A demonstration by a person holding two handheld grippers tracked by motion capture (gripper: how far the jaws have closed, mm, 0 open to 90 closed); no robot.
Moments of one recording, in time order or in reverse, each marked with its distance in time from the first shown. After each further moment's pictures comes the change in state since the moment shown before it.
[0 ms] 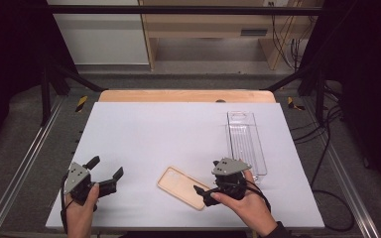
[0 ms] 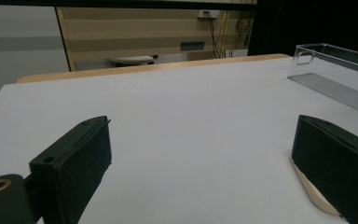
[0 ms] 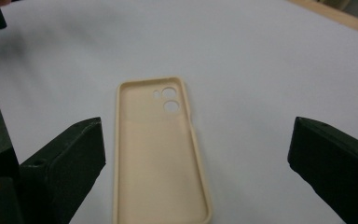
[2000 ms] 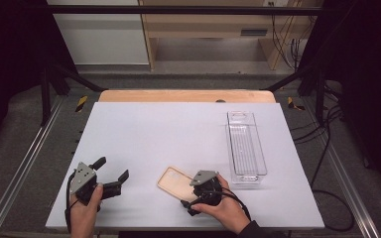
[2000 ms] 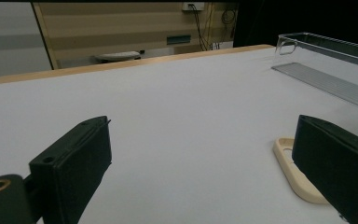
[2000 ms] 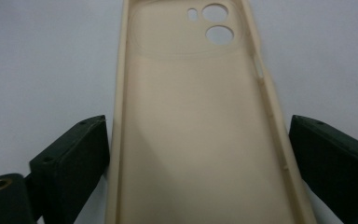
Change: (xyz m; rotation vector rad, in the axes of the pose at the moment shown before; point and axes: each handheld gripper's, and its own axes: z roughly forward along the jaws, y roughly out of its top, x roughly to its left) left arm -0.009 -0.001 0.007 0.027 -0.056 0.027; right arm 0.018 -0.041 0.080 0.195 0.095 -0.030
